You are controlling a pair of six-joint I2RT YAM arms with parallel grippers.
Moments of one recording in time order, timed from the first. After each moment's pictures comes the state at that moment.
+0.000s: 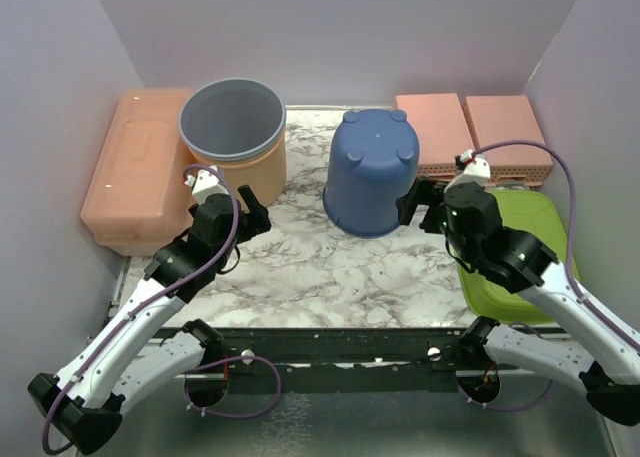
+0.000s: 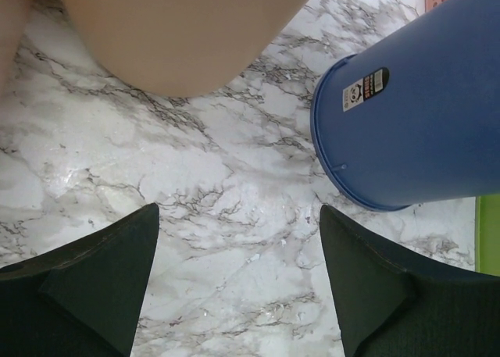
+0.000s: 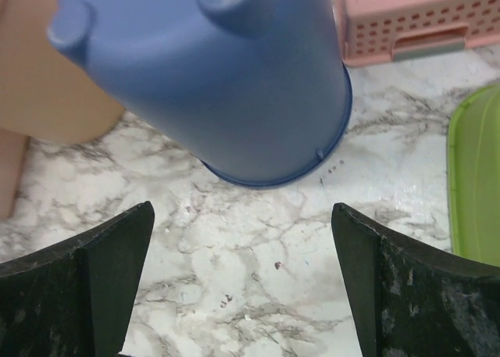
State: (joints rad) left arm -0.60 0.78 0.86 -0.62 -0.45 -0.70; right arm 0.78 0.87 1.04 -0.61 0.52 0.57
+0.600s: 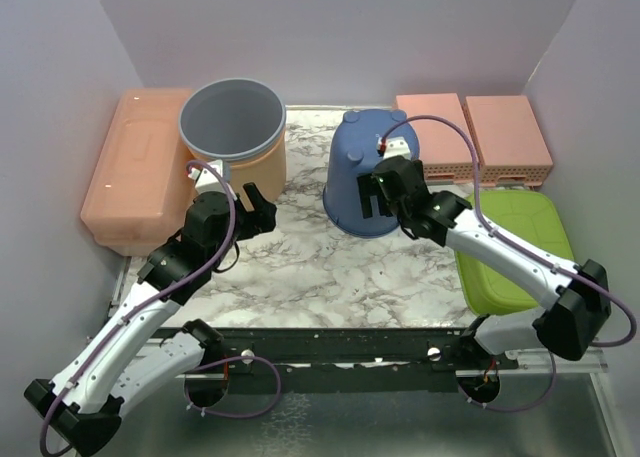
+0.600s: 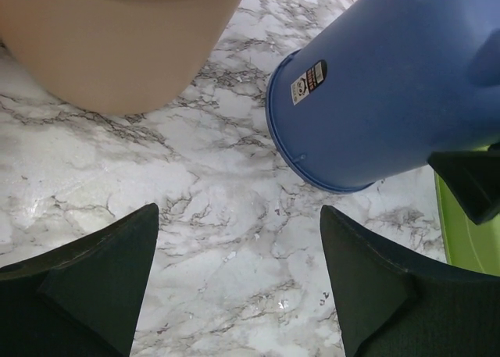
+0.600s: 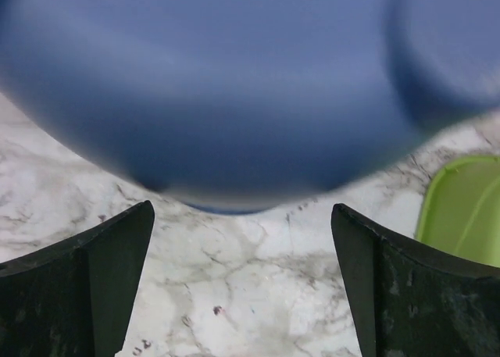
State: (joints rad) left arm -0.60 0.78 0.89 -0.55 -0.32 -0.62; right arm 0.76 1.32 1.12 -0.50 0.52 0.28
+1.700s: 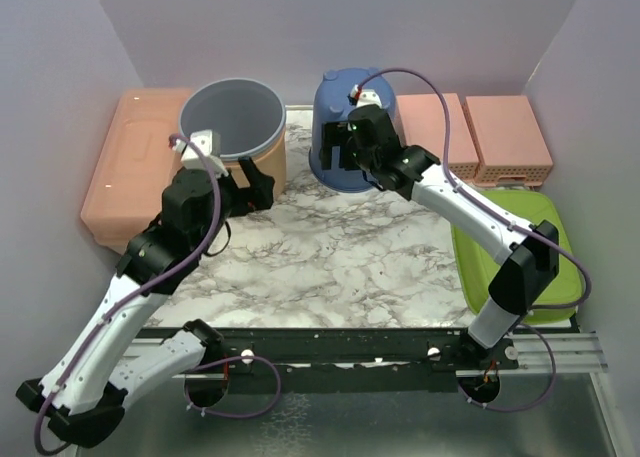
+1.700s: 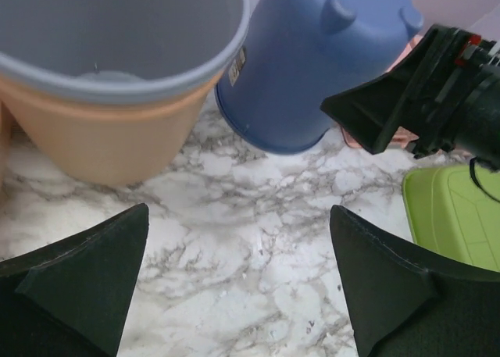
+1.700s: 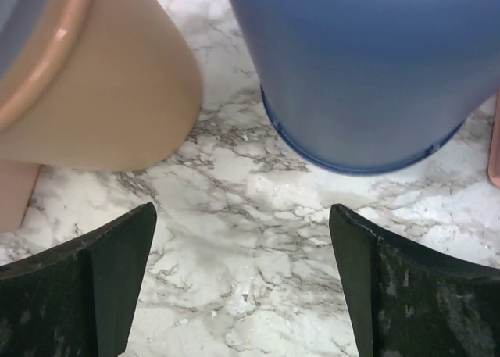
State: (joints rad) left arm -0.60 0.80 1.10 -0.59 -0.32 -0.52; right arm 0.71 1.67 1.56 -0.42 0.26 0.40
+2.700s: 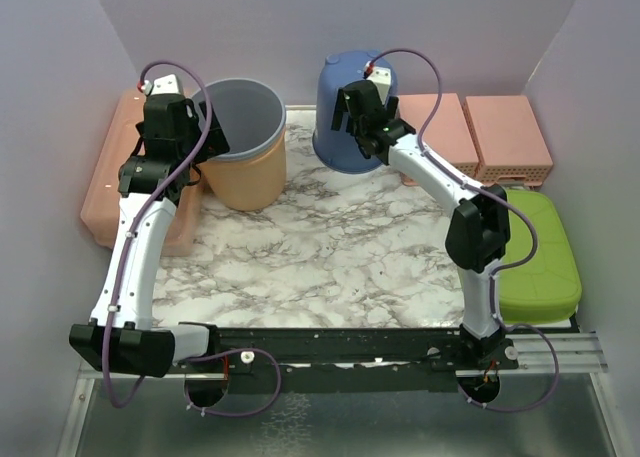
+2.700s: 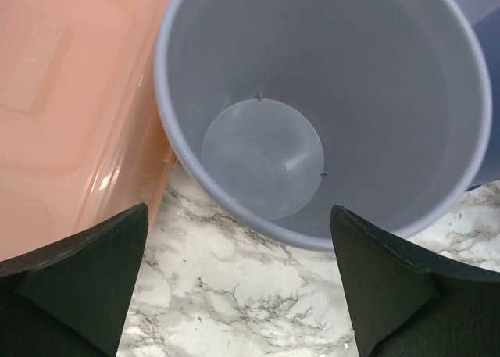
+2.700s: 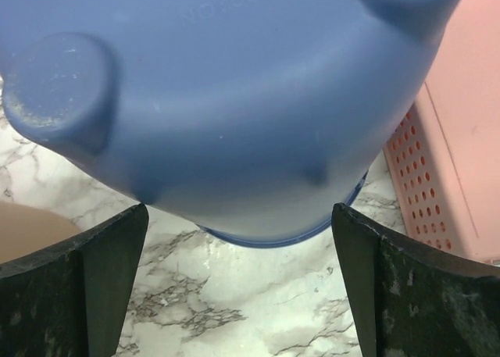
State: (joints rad) left arm -0.13 1.26 1.51 -0.75 -0.23 -0.32; right arm 0.59 2.06 1.92 -0.37 0.56 0.42
